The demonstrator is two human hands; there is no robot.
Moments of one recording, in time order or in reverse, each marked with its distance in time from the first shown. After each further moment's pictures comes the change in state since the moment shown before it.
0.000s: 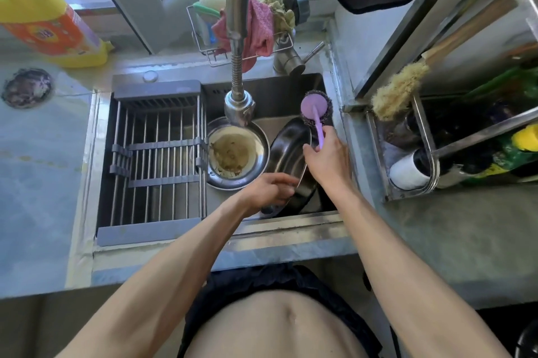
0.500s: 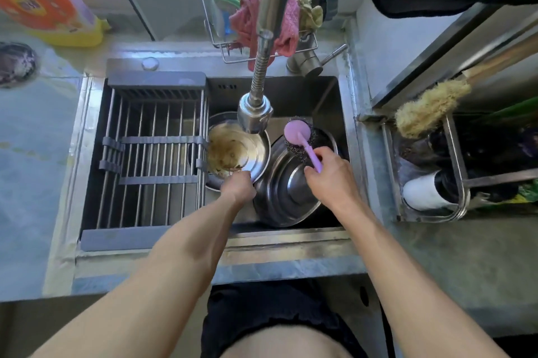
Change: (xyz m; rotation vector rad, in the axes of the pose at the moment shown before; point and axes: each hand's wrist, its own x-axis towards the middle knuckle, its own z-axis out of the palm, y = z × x) left_hand 0.074 -0.052 -0.069 0.865 0.403 -0.189; right_hand -0.002 -0.011 0.007 -0.122 -0.222 -0.011
